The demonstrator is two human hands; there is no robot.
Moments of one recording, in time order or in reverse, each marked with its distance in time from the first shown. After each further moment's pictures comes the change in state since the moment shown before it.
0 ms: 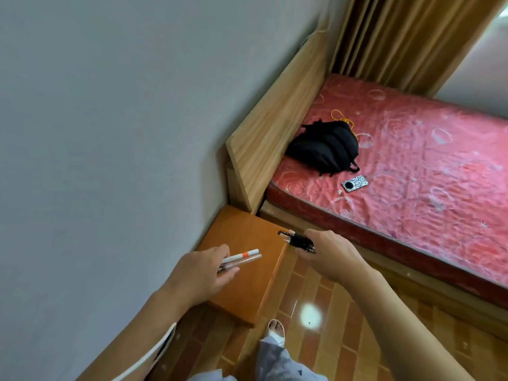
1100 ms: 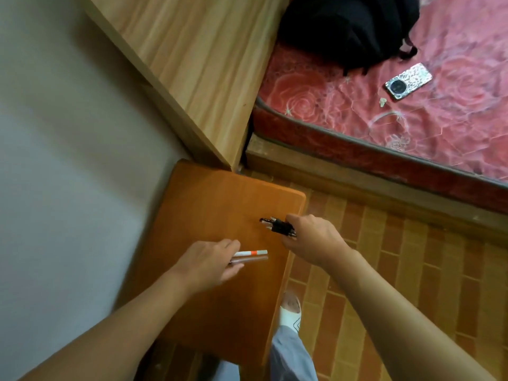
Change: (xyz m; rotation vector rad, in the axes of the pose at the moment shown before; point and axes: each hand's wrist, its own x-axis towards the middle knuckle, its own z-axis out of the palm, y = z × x) left_hand 0.269 -0.174 0.351 0.127 -0.419 0.315; right_hand 0.323 0.126 0.330 0.066 -0.222 0.059
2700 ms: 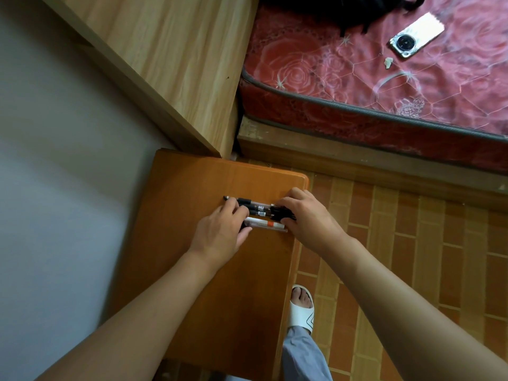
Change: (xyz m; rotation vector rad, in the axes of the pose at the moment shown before) left_hand 0.073 -0.013 0.054 -0.037 0.242 -0.171; right_hand 0.042 0.035 0.071 0.273 0.244 -0.157
